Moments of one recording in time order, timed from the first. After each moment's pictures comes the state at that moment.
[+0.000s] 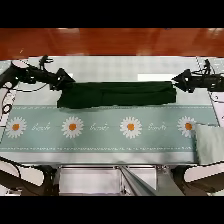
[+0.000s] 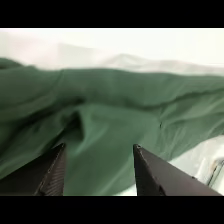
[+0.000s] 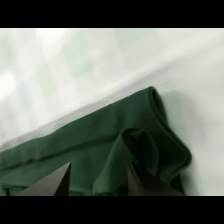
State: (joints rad) left arm 0.18 -1.76 1.43 0.75 -1.22 -1.37; right arm -0.45 -1.73 1.32 -0.60 1.10 1.20
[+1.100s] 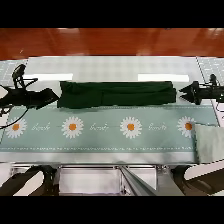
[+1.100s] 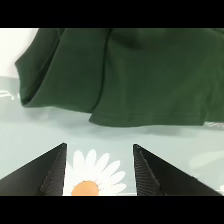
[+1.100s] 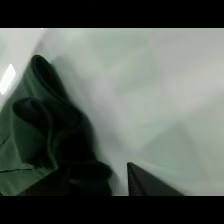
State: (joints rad) left arm 0.13 -1.04 0.83 1.10 -0.99 -1.51; right arm -0.58 -1.84 1.30 -0.66 1.21 1.21
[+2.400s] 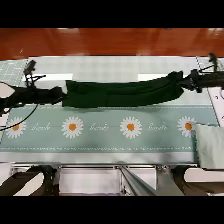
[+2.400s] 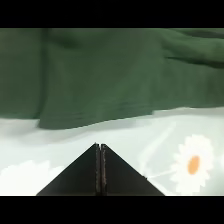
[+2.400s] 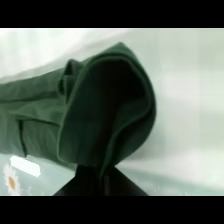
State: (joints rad) left arm 0.01 -1.06 0.83 0.86 -0.95 -1.33; right arm -0.46 -1.52 1.27 -0.70 1.34 1.16
